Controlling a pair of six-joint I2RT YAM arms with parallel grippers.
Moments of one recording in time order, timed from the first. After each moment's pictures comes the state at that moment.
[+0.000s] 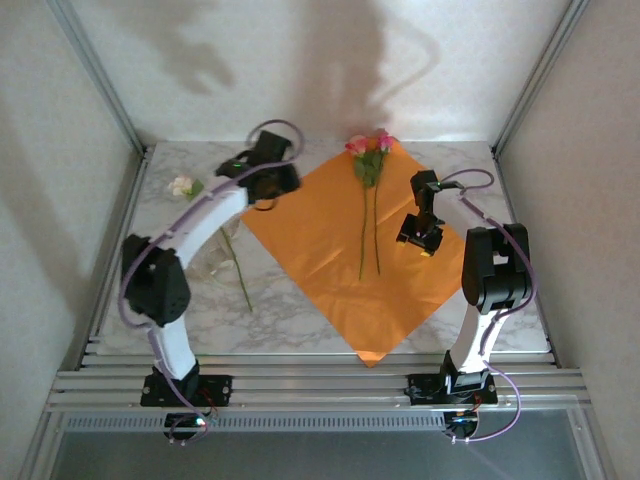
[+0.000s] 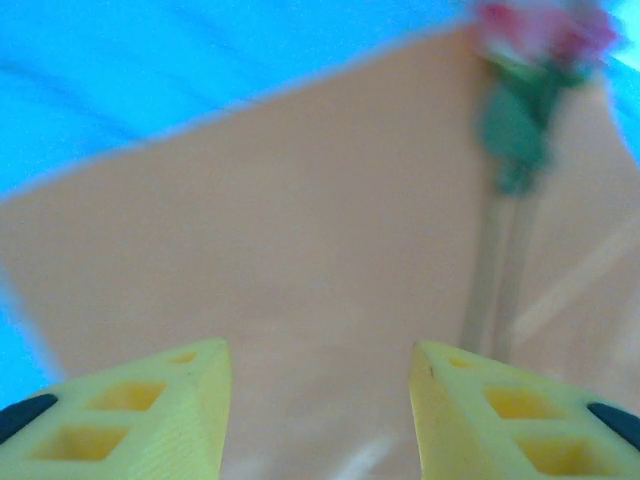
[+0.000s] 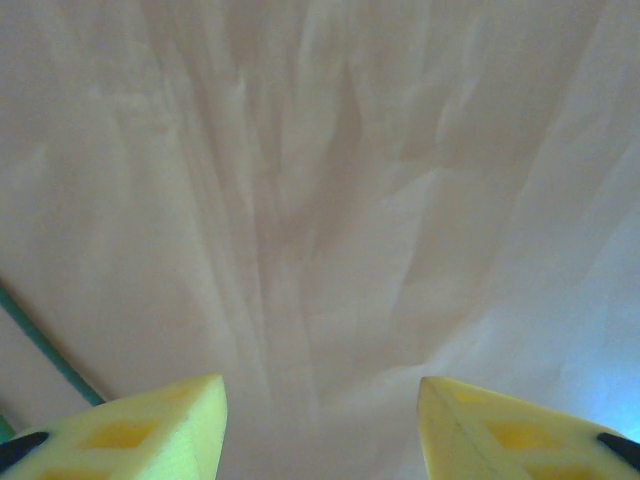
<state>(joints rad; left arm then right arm) -0.40 1.82 1.64 -0.72 -0.14 -0.73 0.18 1.87 1.37 -0.95 -0.03 0.58</state>
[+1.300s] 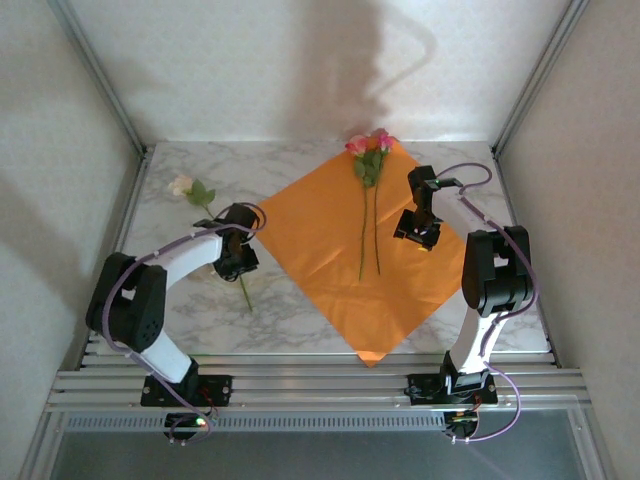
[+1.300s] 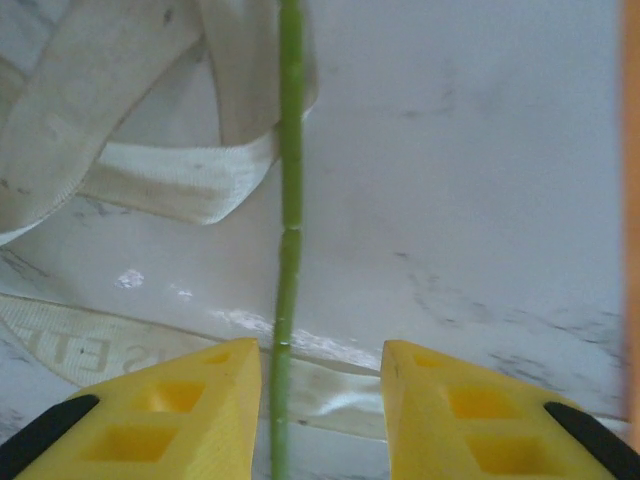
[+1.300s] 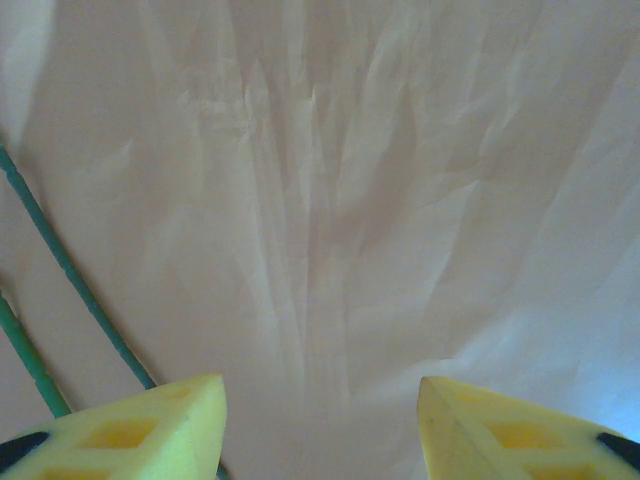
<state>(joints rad) -0.33 1.63 0.97 -0.71 -0.08 -0.79 0.20 1.85 1.38 -0.95 -0.03 0.56</state>
